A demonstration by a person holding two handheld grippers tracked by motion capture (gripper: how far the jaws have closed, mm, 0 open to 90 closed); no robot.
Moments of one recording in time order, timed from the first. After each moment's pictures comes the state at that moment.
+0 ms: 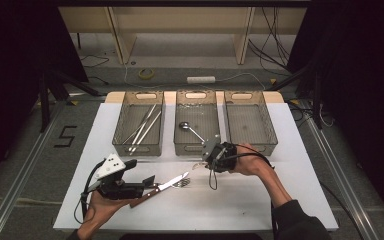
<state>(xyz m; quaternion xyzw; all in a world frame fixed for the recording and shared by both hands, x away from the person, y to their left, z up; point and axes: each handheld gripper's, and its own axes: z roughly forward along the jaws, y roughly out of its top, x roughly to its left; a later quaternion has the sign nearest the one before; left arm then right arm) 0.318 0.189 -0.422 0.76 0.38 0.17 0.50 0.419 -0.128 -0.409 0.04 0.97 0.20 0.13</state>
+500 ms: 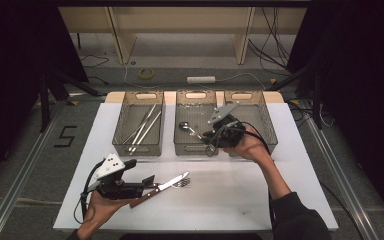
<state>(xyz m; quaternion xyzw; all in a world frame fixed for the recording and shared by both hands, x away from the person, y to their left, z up) 0.318 0.189 -0.422 0.76 0.38 0.17 0.50 0.449 -0.140 -0.353 0.18 0.91 0.35 0.12</state>
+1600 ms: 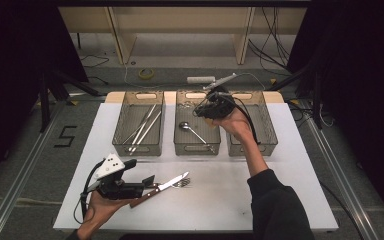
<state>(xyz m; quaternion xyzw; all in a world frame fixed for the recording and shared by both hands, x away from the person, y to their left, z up) 0.318 0.190 -0.422 0.76 0.38 0.17 0.50 0.520 -0.119 -0.344 0.32 0.86 0.37 0.12</state>
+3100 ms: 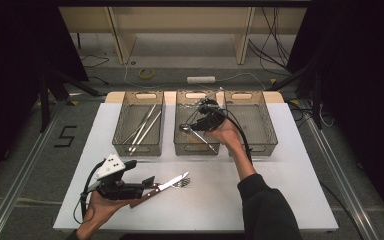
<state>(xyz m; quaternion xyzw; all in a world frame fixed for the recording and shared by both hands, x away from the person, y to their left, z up) 0.318 0.189 -0.423 0.77 0.38 0.17 0.49 0.528 -0.103 -0.395 0.36 0.87 0.33 0.09</state>
